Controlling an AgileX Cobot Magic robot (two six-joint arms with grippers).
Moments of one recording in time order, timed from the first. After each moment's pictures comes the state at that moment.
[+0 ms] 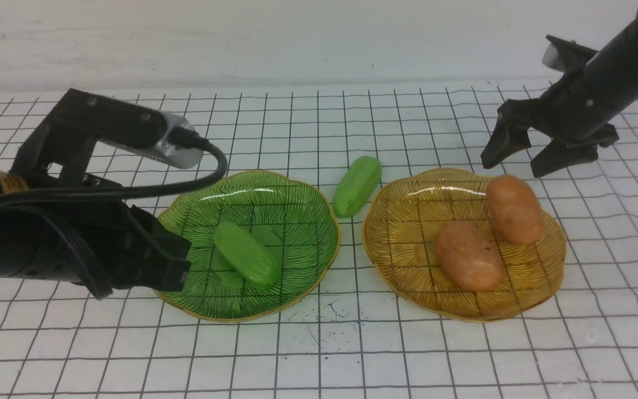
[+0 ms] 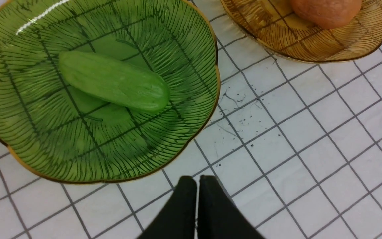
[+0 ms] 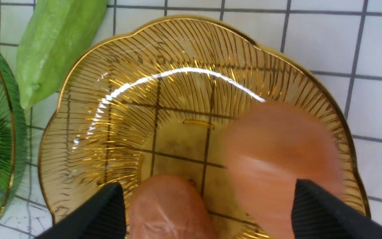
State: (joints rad) right arm 0.02 2.05 -1.81 0.45 1.23 -0.20; left arm -0.30 1.13 -0.94 -0.34 0.79 0.37
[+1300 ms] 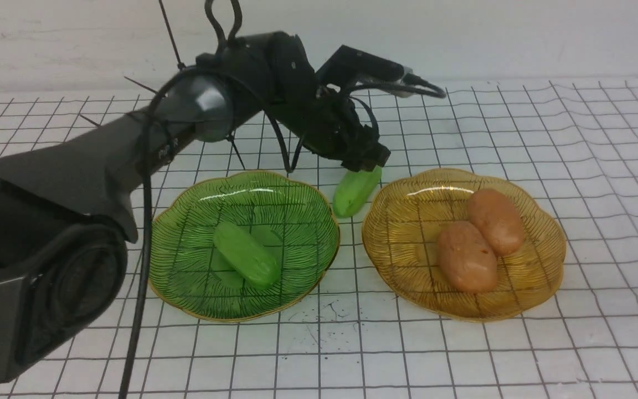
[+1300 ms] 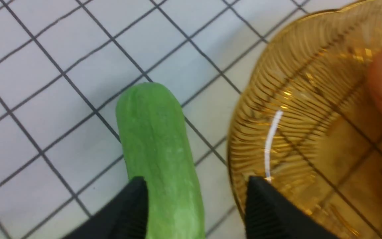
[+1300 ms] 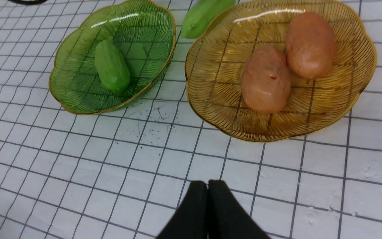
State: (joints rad) right arm 0.02 0.67 -0.80 0.53 1.09 -0.24; left arm -0.45 2.29 -2.05 -0.29 0.75 0.37
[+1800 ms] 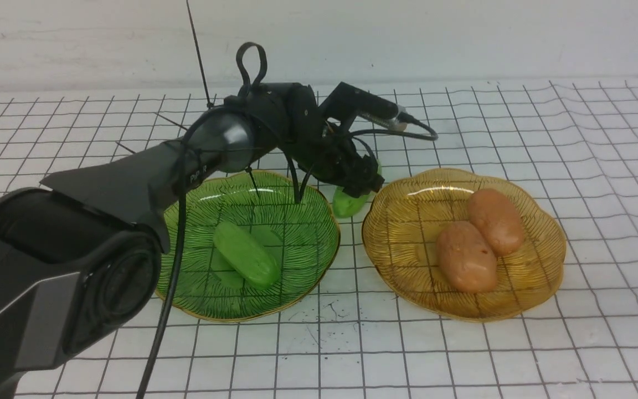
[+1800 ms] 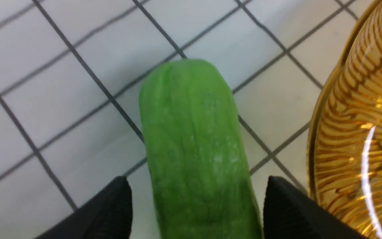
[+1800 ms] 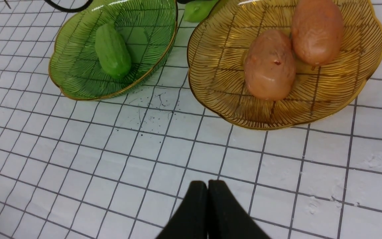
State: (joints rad) right arm 0.02 0.67 -0.80 0.53 1.11 -0.26; left arm -0.45 2.41 -2.05 -0.22 0.65 0.34
